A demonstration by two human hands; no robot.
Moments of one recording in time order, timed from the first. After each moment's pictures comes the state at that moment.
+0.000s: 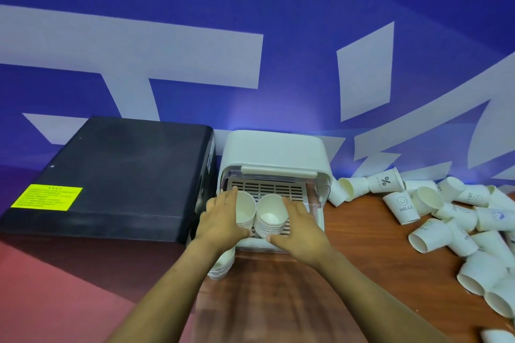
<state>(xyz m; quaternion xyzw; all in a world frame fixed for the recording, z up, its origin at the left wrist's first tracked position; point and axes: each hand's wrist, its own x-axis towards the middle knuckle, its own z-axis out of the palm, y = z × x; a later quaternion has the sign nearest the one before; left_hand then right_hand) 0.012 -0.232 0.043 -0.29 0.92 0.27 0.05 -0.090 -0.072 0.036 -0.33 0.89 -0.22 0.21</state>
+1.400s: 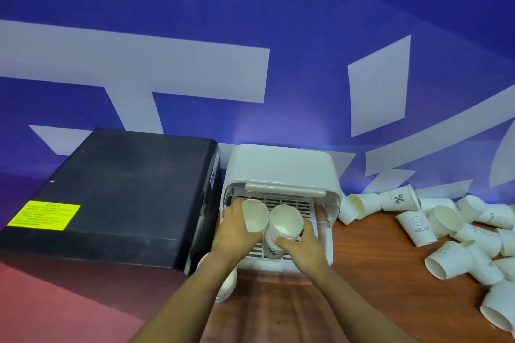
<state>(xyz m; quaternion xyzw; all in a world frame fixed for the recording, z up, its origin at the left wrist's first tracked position) -0.025 -0.233 0.021 -0.35 0.83 0.43 -0.02 -0.109 -0.091 -0.001 -0.12 0.84 -0.46 0.27</state>
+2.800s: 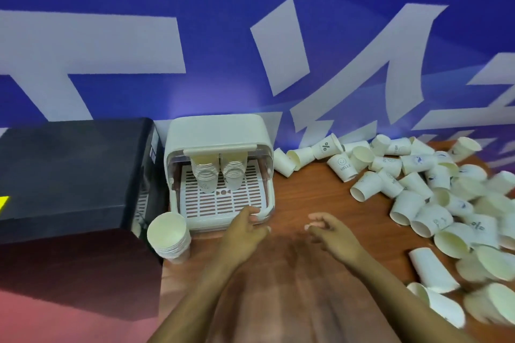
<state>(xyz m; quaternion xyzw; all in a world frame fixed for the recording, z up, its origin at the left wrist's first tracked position) 0.007 -0.094 0.033 -0.25 0.76 0.59 0.05 -0.083 0.101 0.031 -0.03 0.84 -0.46 0.28</state>
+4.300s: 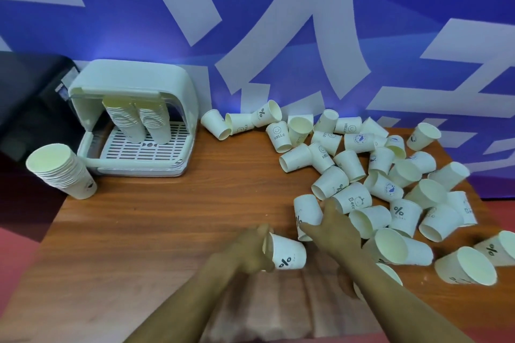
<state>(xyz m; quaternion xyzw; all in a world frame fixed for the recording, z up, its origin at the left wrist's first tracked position) -0.054 0.193 -0.012 -0.13 0.89 0.36 0.23 -0.163 0.354 0.007 -0.12 0.96 -0.18 0.16</state>
